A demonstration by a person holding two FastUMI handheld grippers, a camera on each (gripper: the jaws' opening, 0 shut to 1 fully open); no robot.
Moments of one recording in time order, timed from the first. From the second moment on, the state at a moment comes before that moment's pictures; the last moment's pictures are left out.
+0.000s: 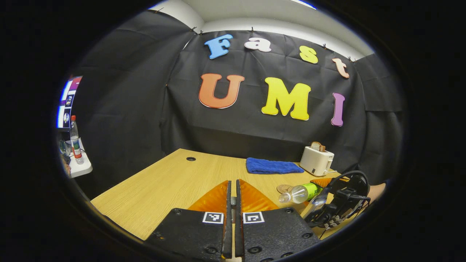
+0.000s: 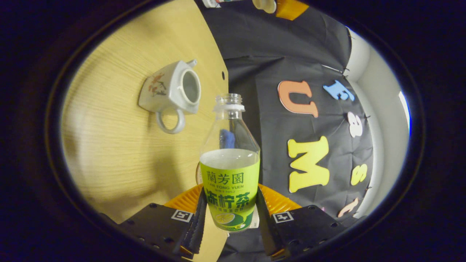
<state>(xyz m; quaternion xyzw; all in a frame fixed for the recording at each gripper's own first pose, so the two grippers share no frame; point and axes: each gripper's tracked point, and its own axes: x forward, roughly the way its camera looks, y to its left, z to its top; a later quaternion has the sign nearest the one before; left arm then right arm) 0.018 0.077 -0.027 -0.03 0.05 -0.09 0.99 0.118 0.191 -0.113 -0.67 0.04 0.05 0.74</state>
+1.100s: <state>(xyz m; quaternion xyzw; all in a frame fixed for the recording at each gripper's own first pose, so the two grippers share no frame) 0.015 0.075 -0.029 0.01 0.05 -0.10 0.99 0.118 0.216 -0.078 -0.82 -0.06 0.01 0.57</state>
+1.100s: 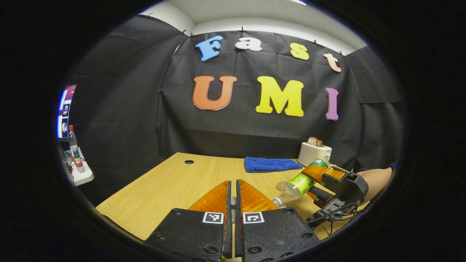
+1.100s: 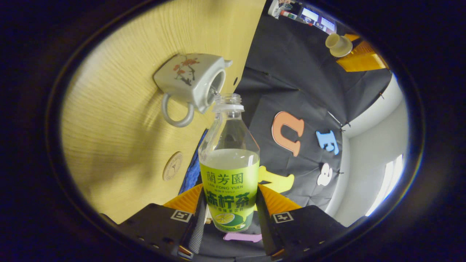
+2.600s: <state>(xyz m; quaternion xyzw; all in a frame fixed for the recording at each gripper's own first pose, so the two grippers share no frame) 0.025 0.074 -0.044 0.02 0.05 -0.10 0.99 0.104 0.245 -0.052 -0.86 -0.15 -0.04 0.48</state>
